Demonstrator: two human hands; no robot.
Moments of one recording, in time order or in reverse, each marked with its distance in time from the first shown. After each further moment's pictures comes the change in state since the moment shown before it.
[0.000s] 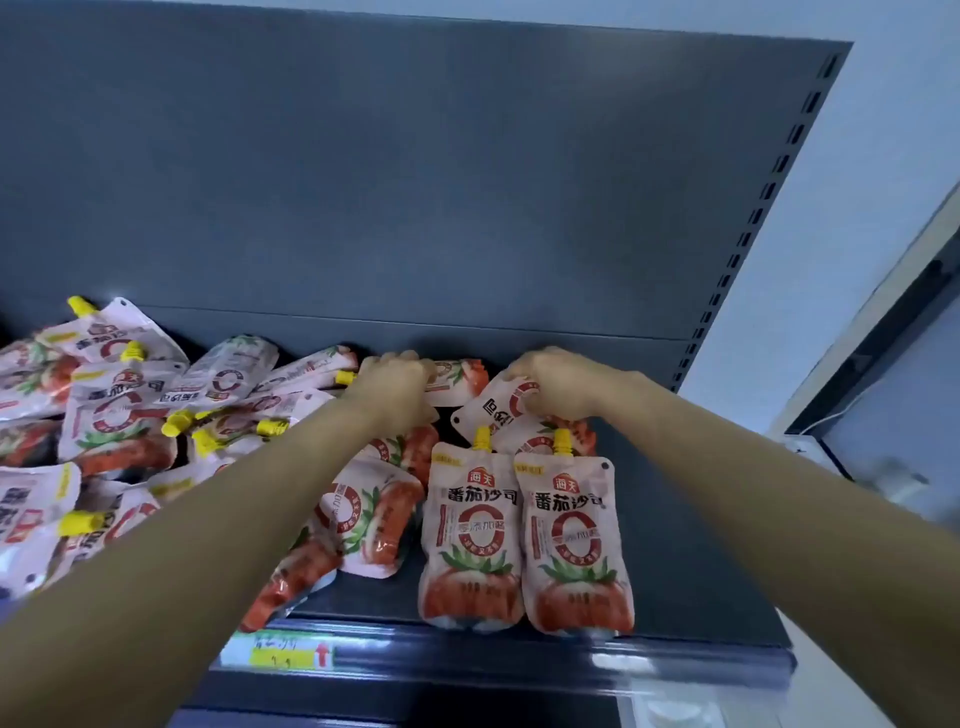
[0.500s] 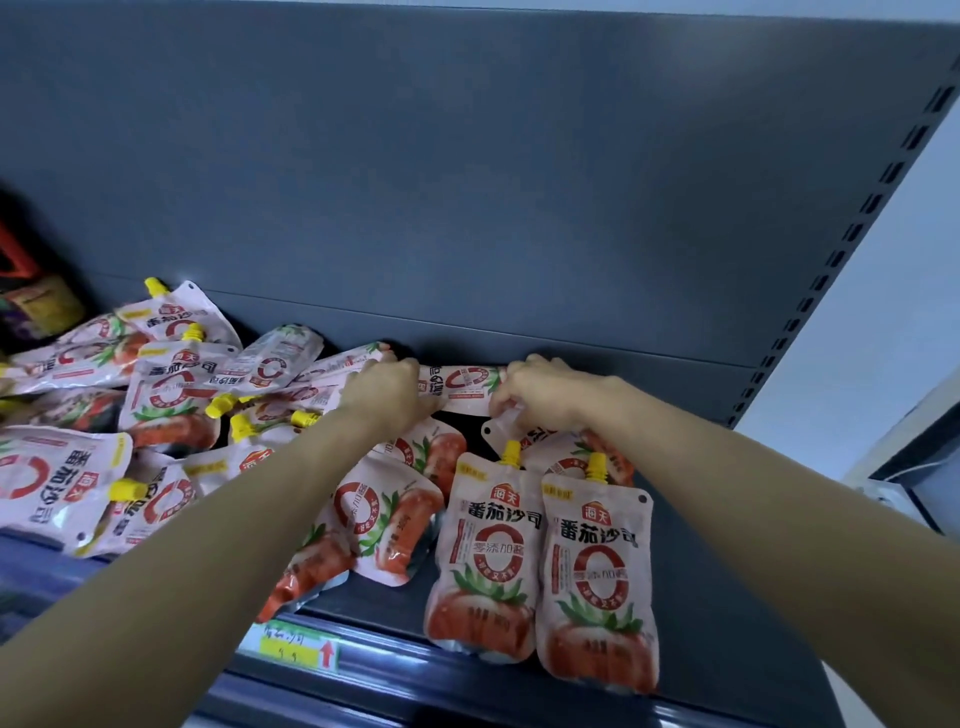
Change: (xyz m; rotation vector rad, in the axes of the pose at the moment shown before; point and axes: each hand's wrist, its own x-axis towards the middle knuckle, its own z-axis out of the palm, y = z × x) left_hand -0.008 -0.021 0.005 -0.157 0.055 -0.356; right_hand 0.055 -0.018 0.013 -0.116 -0.088 -0.203
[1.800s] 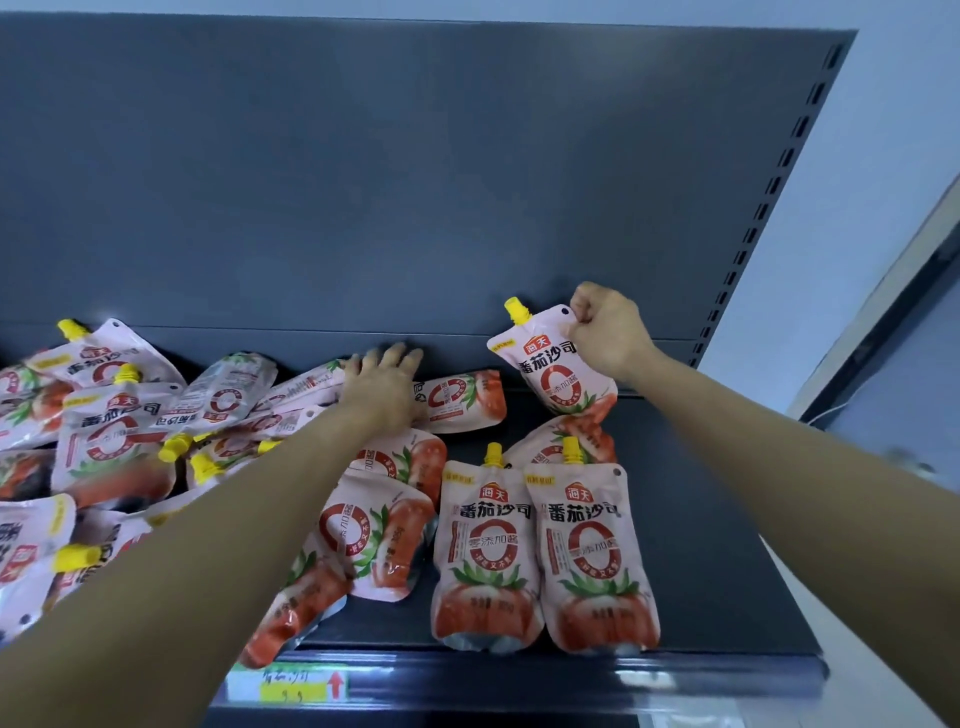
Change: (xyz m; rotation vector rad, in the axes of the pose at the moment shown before) left_hand 0.038 0.006 0.017 0.168 -0.056 0.254; right_hand -0.058 0.041 -0.024 0.647 0.769 0.499
